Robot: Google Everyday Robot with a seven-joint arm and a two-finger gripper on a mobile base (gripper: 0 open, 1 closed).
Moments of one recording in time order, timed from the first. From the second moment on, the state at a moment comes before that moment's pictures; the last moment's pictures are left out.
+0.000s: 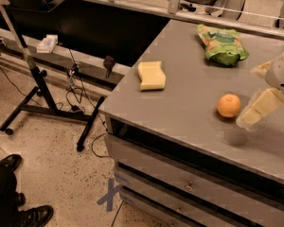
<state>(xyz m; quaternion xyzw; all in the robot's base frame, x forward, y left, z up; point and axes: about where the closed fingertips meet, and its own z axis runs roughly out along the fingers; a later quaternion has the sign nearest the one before) 0.502 -0.266 0.871 -0.50 0.83 0.09 0.24</state>
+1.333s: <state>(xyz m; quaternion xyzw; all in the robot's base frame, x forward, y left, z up) 0.499 -0.239 0.840 -0.48 0.82 0.16 0.26</state>
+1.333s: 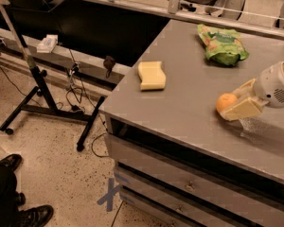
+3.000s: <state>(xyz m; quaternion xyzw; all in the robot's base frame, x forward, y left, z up) 0.581 -0.138 0.873 -0.54 0.75 0.18 0.34</state>
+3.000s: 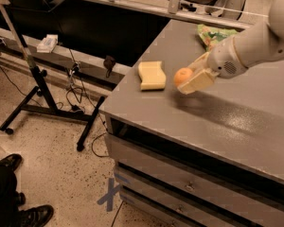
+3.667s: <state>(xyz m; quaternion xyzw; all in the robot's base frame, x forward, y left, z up) 0.602 -0.107 0.859 -0.55 0.74 0.19 0.34</state>
